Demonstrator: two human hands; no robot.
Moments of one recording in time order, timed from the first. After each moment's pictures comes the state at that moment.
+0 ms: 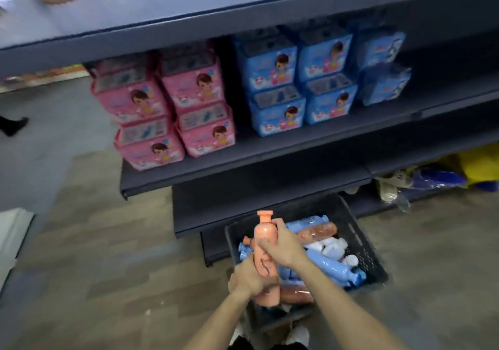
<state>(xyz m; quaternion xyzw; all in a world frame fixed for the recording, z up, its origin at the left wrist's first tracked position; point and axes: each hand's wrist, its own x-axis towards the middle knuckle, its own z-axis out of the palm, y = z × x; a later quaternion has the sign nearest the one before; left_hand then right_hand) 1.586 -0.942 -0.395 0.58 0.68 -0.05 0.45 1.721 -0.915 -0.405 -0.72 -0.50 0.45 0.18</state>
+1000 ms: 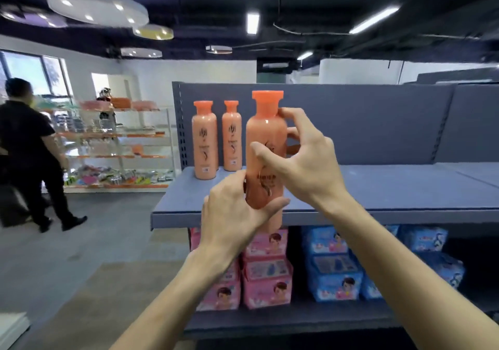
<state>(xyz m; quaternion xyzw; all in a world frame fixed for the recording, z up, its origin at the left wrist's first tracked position) 1.482 -0.797 0.023 0.70 0.50 0.51 -0.02 1.619 -0.794 0.093 -0.42 -0.70 0.06 0.58</state>
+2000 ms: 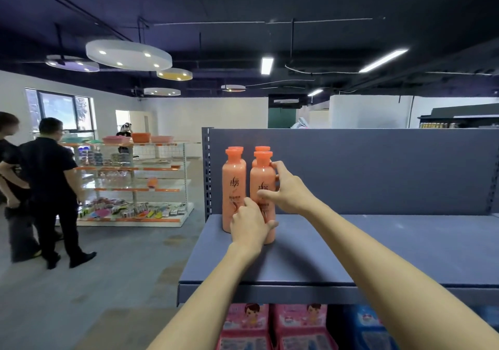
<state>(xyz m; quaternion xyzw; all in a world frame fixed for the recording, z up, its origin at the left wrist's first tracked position) 1.438 -0.617 0.031 0.63 0.68 0.38 0.02 1.555 -0.585 0.094 -0.46 -0.78 0.16 0.40</state>
